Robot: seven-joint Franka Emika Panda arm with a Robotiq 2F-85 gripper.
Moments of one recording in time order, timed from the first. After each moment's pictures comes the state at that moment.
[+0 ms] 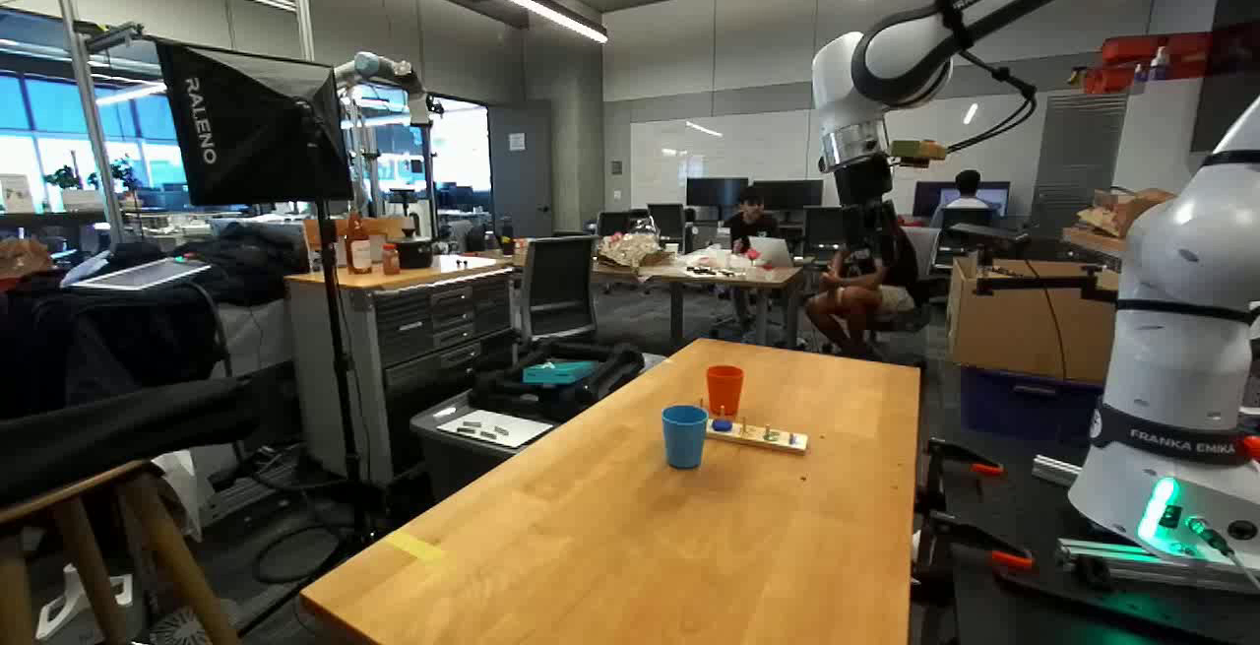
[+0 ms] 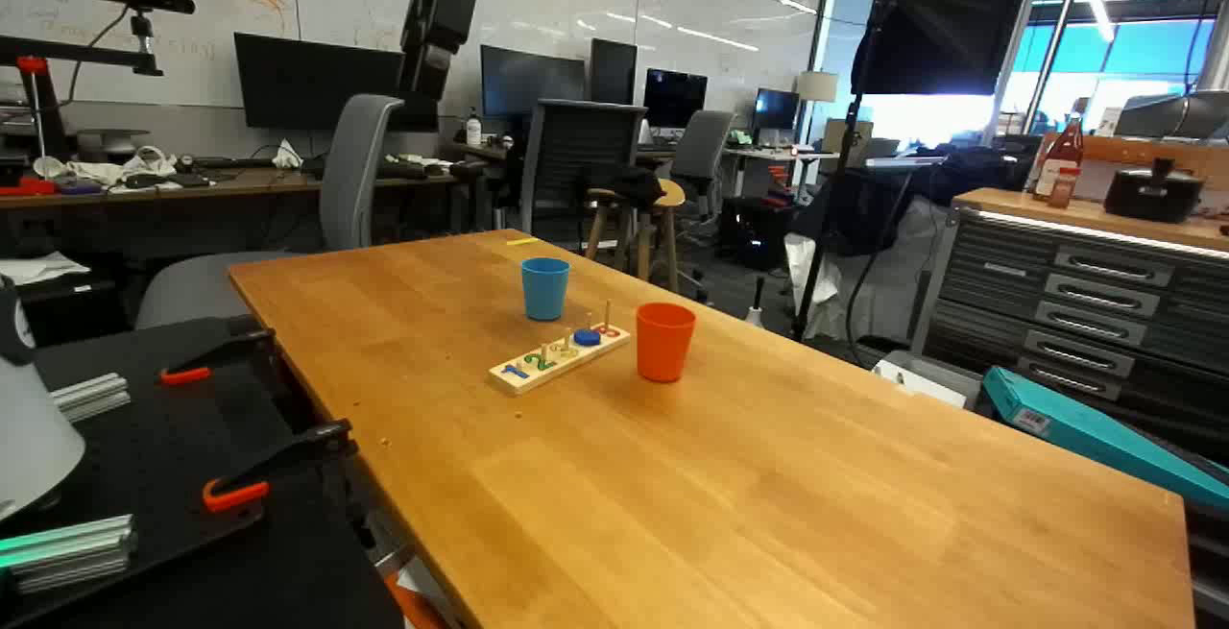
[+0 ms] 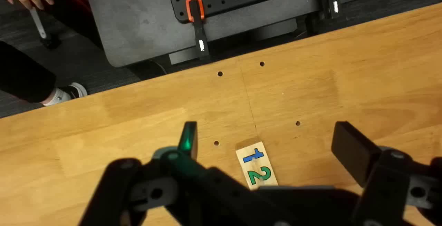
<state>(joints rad) -0.12 -0.47 -0.04 -2.49 -0.05 1.76 0.10</state>
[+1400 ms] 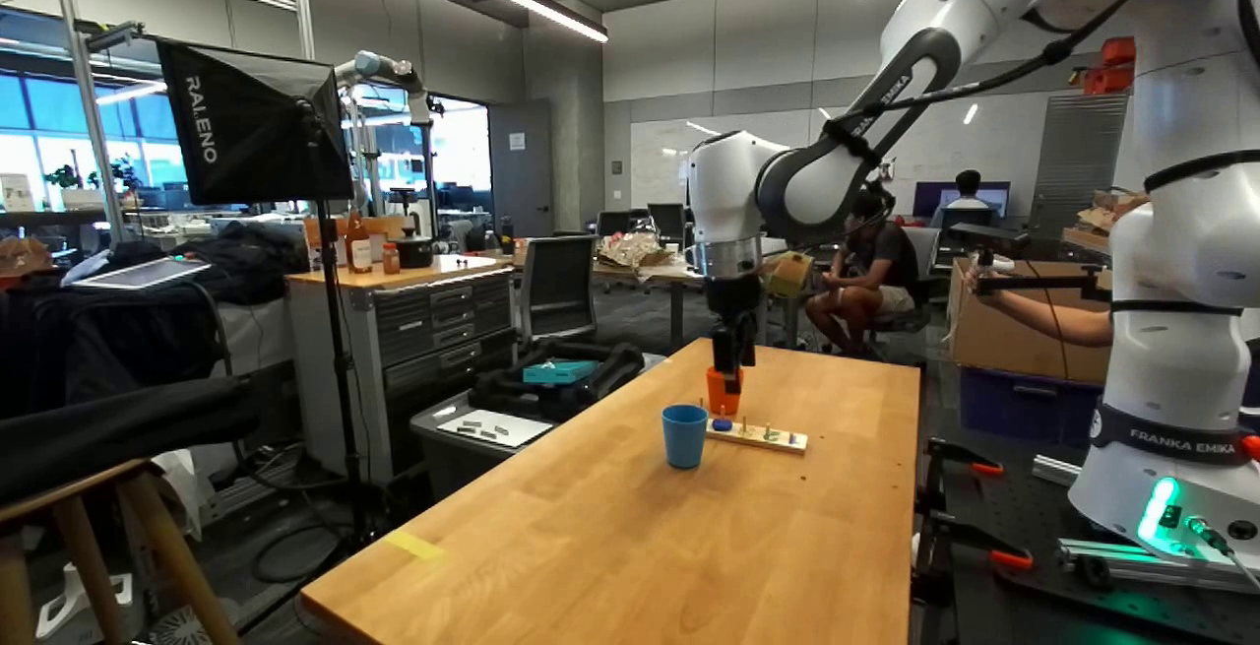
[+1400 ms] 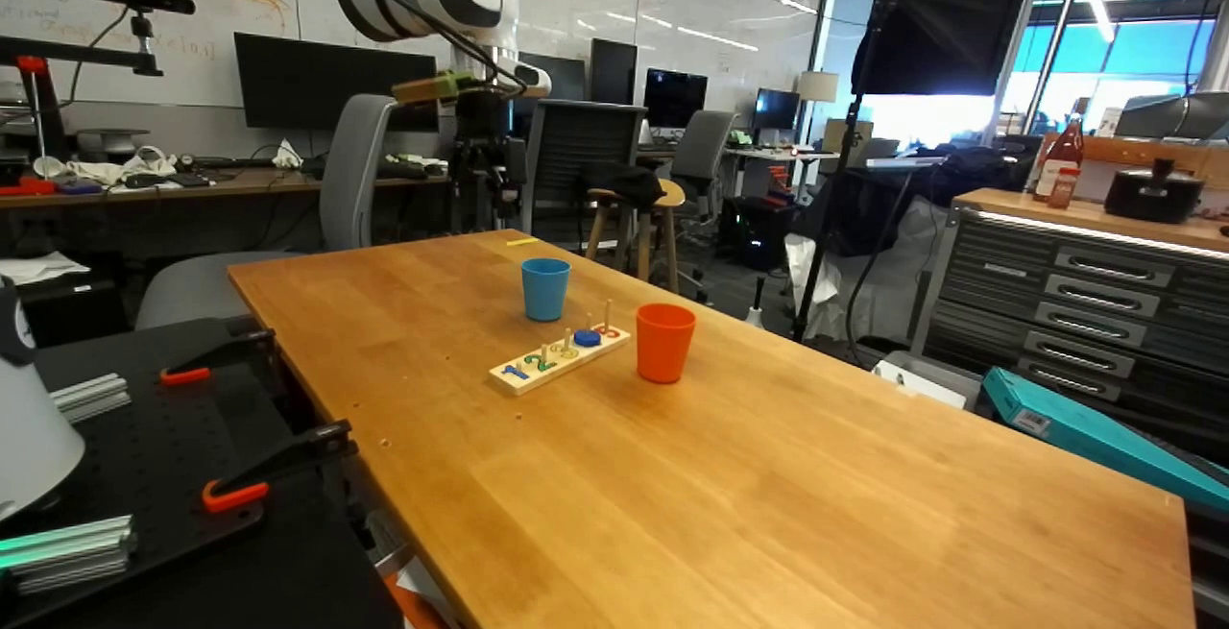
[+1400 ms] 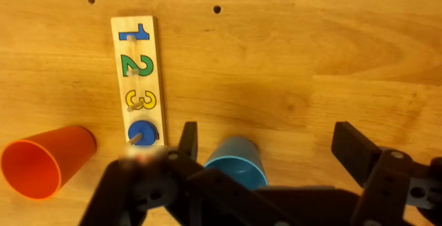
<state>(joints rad) 0.09 0.14 0.17 -2.28 -0.22 2.29 0.33</state>
